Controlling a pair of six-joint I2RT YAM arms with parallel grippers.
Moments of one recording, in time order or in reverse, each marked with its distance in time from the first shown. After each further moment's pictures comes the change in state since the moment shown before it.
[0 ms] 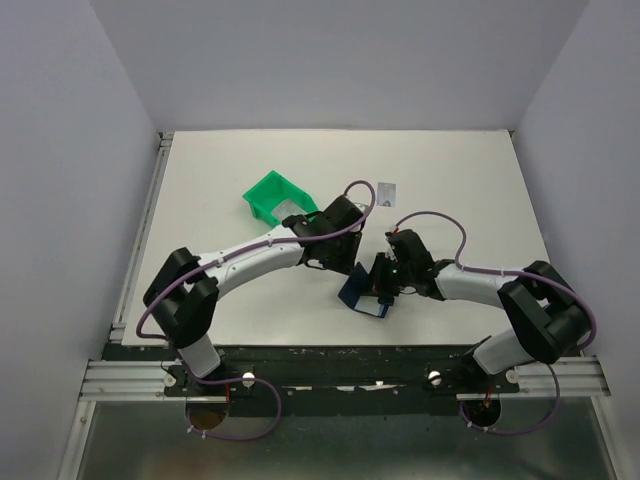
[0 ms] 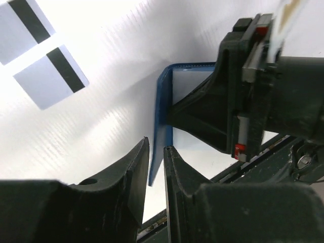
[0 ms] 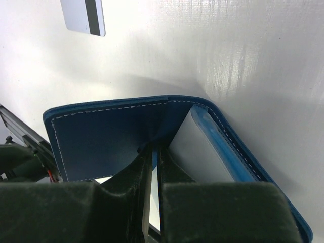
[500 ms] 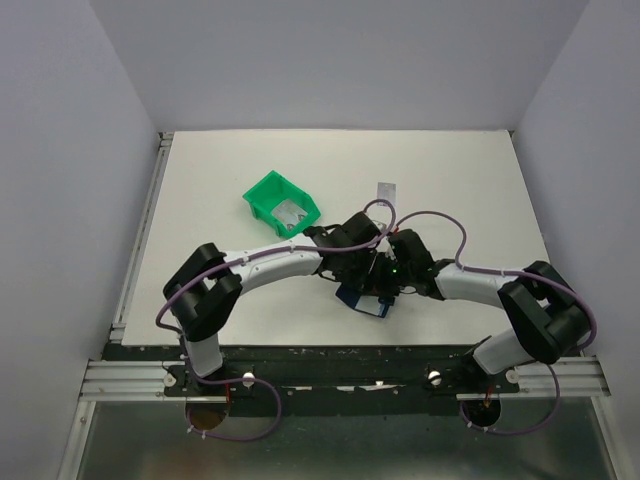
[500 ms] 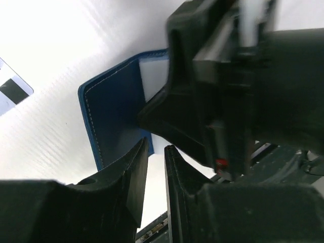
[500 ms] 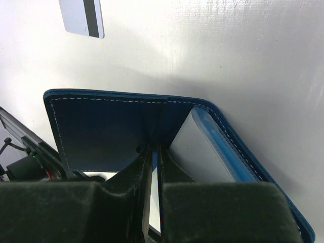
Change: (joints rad) left arm -0.079 0.043 0.004 0.064 0.006 0.018; right arm 0.000 0.005 0.005 -0.004 0.006 0.000
